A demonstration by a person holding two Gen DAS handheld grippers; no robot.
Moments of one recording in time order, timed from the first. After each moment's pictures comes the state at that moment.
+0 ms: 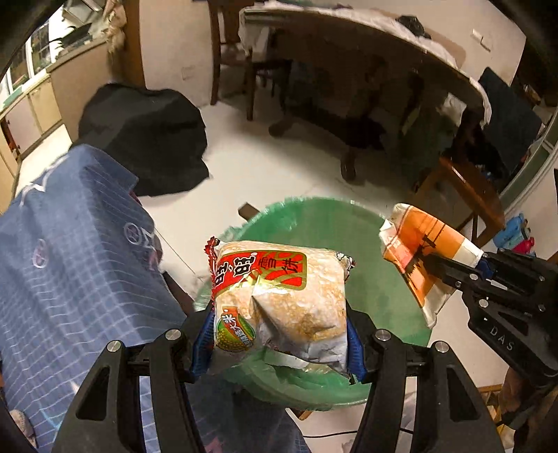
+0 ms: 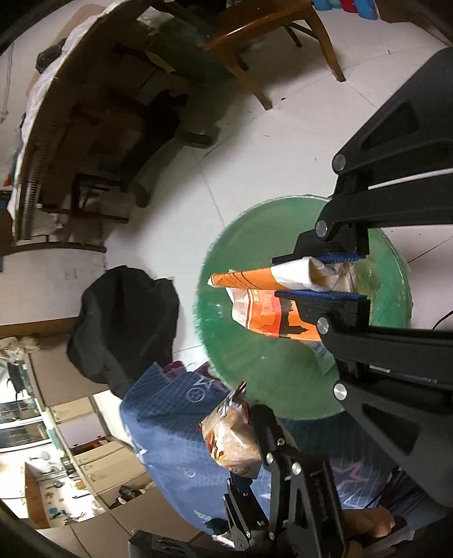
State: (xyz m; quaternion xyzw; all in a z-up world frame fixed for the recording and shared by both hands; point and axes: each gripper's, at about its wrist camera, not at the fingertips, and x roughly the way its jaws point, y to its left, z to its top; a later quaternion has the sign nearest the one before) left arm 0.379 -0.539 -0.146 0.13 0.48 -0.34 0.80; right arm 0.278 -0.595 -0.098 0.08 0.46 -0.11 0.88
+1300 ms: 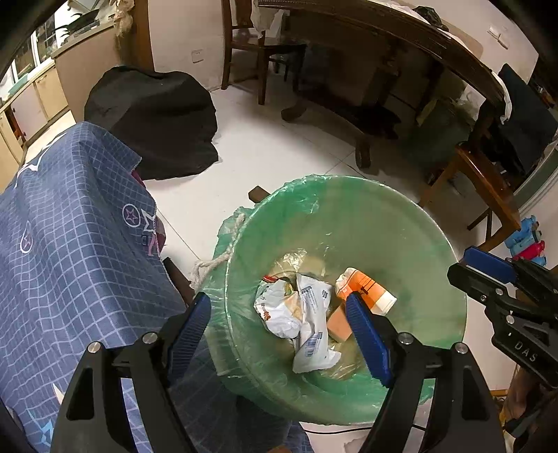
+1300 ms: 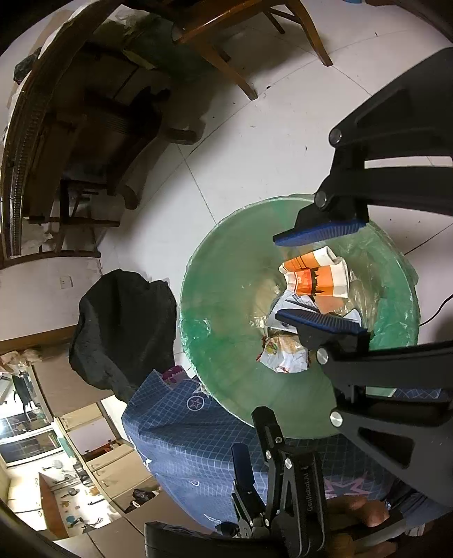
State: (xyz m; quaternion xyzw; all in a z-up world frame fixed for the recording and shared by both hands) left arm 0.396 -0.544 -0.185 0.13 0.50 -0.31 0.80; right arm 0.270 -0.616 -0.126 0.11 0.45 -0.11 0.88
